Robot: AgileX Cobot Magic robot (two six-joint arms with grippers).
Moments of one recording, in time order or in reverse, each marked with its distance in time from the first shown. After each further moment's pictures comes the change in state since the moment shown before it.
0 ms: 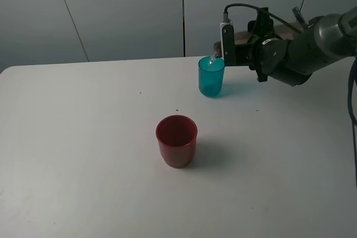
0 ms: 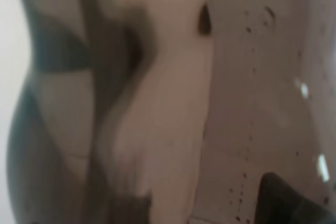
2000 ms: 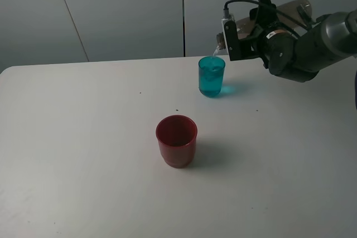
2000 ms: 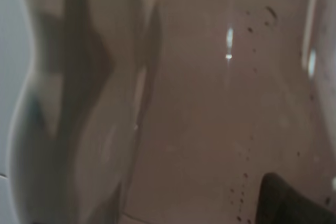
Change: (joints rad) left arm 0.000 0.000 0.000 0.000 0.000 0.000; right arm -0.040 0.000 0.000 -0.191 -0.128 -0.009
